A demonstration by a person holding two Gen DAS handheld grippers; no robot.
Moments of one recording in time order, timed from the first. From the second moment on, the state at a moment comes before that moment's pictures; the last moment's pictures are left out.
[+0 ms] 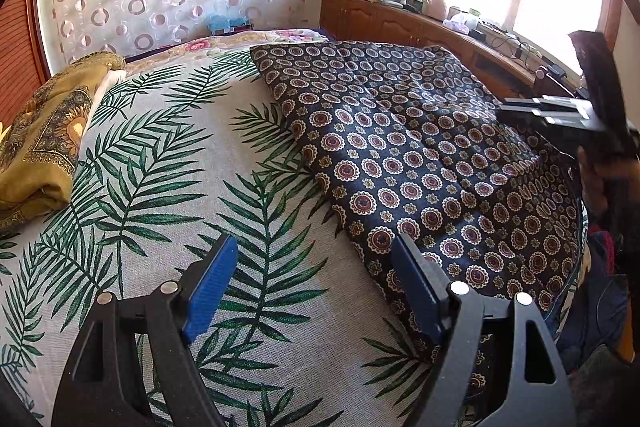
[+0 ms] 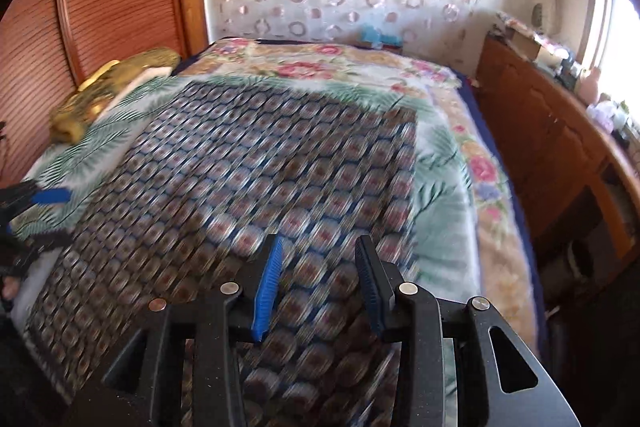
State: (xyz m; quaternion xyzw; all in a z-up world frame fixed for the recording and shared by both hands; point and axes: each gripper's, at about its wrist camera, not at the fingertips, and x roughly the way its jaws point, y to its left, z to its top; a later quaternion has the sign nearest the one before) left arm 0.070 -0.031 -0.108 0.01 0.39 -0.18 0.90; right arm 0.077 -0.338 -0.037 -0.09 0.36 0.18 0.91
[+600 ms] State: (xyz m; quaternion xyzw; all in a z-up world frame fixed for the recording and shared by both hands) left arm 0.065 -0.035 -0.107 0.02 0.40 -0.19 0.90; right arm 0.017 -0.373 -0.049 -0.07 0.37 0.16 0.91
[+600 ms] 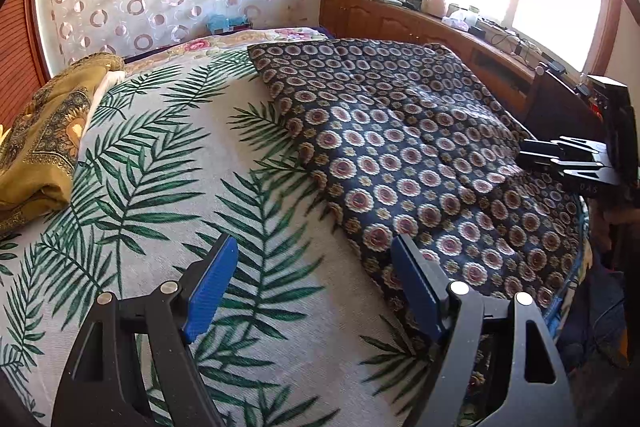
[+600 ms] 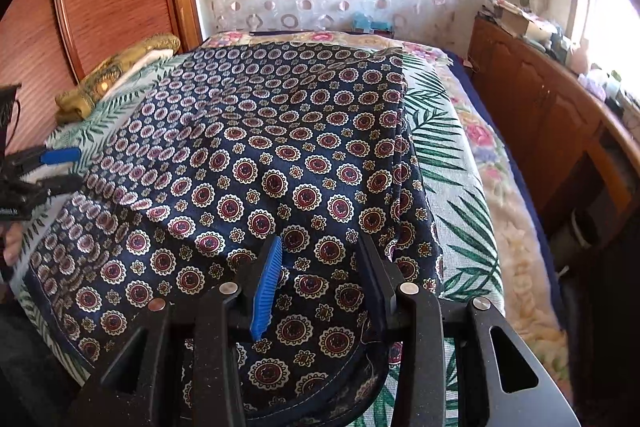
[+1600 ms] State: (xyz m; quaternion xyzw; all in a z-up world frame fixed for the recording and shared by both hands) left arm 0.064 -0.075 -0.050 0.00 0.36 -0.30 0.89; right arm -0.048 -0.332 -0.028 -0.09 0.35 0.23 0.90
